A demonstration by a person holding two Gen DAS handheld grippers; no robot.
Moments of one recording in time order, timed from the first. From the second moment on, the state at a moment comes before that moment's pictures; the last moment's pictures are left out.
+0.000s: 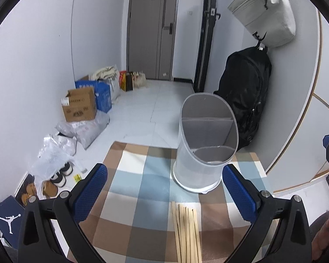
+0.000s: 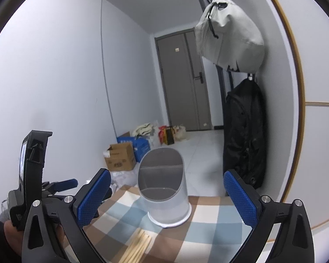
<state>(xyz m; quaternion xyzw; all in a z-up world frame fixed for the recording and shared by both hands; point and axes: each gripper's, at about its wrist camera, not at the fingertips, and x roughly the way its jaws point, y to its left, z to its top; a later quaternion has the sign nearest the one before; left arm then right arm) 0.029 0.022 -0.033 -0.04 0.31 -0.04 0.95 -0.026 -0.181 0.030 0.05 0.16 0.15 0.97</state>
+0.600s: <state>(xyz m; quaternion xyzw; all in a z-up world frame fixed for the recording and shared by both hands) 0.061 0.087 -0.065 -0.08 0.39 0.01 0.92 0.041 -0.119 -0.073 0.05 0.43 0.23 0.87</state>
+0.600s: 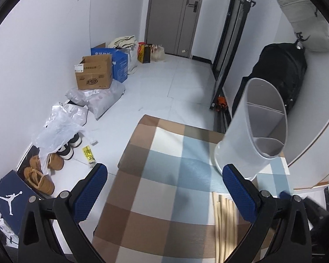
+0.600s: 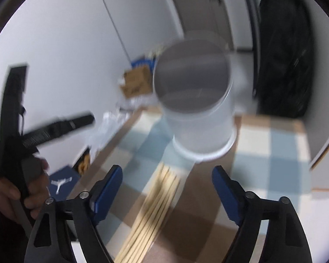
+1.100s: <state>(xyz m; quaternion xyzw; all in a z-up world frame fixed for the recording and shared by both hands) 0.068 0.111 -0.075 -0.10 0.42 0.01 0.90 0.086 -0.086 -0.125 -0.01 0.54 0.19 0.82</state>
